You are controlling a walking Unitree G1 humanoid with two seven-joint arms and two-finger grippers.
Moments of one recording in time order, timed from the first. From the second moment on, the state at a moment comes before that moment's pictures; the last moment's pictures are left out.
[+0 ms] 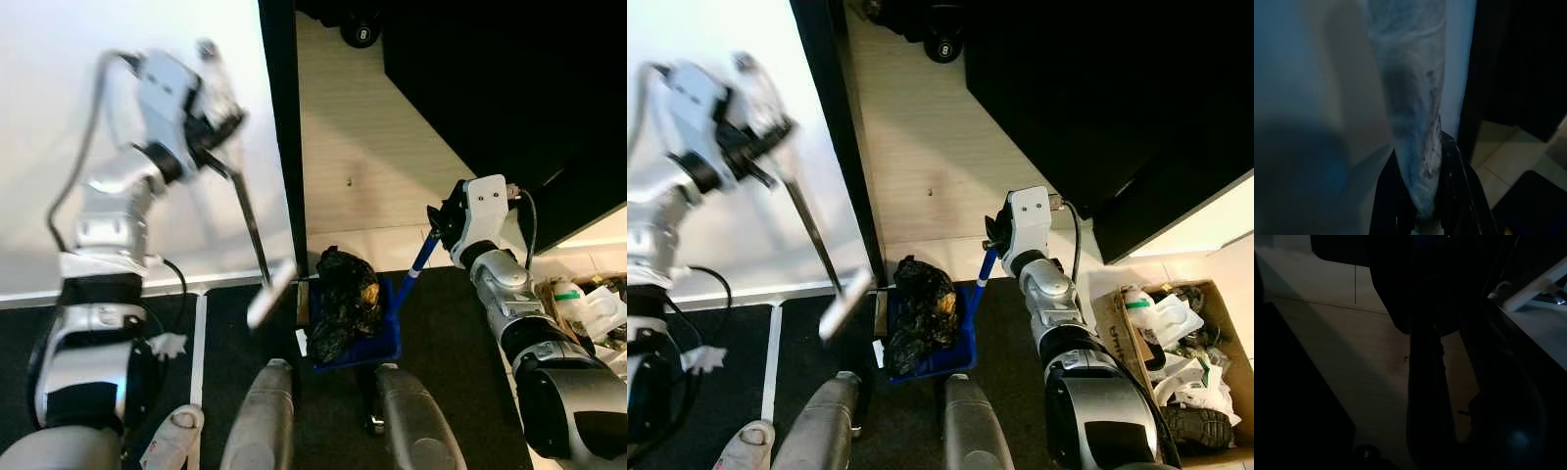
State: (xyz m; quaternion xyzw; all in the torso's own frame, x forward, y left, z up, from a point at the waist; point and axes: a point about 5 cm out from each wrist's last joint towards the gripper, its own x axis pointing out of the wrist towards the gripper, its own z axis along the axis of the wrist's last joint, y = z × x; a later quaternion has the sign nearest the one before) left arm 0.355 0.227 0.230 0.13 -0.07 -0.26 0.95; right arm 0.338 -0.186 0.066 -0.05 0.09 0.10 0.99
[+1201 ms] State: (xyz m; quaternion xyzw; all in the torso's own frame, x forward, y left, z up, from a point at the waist) left arm 0.349 0.262 0.115 0.21 0.05 -0.01 0.98; right arm 0.335 -0.184 0.073 -0.04 0.04 0.12 0.99
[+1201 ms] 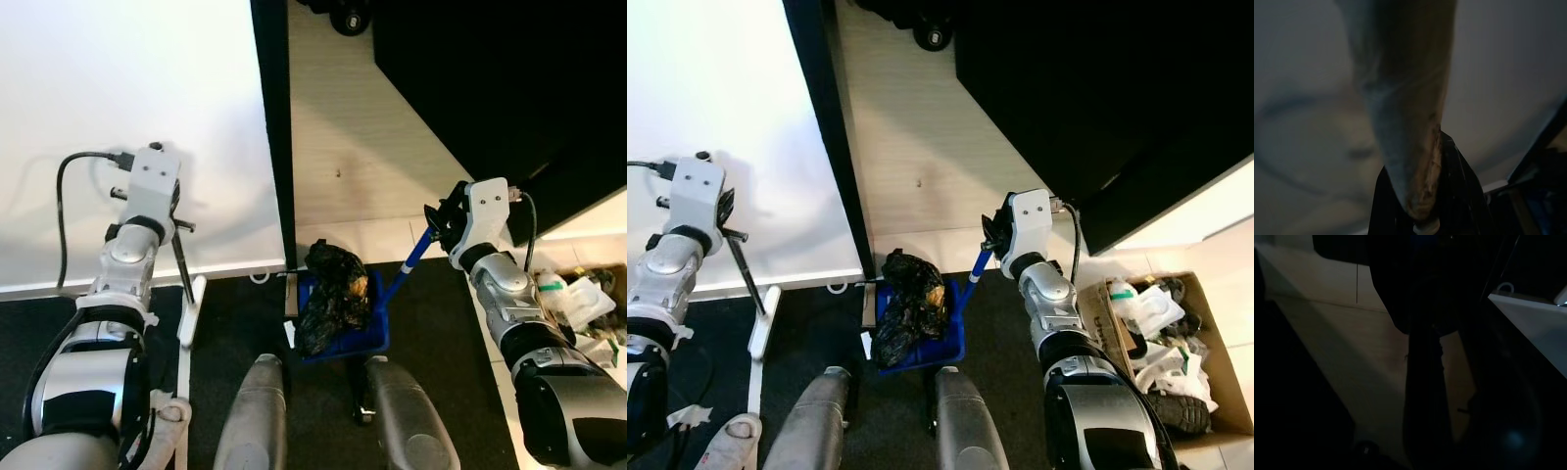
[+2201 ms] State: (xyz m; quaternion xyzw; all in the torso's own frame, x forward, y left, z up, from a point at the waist) left arm 0.363 0.073 0.110 0.09 0.05 -0.35 0.93; right arm 0.331 -0.196 0.090 -0.05 -0.03 0.09 0.99
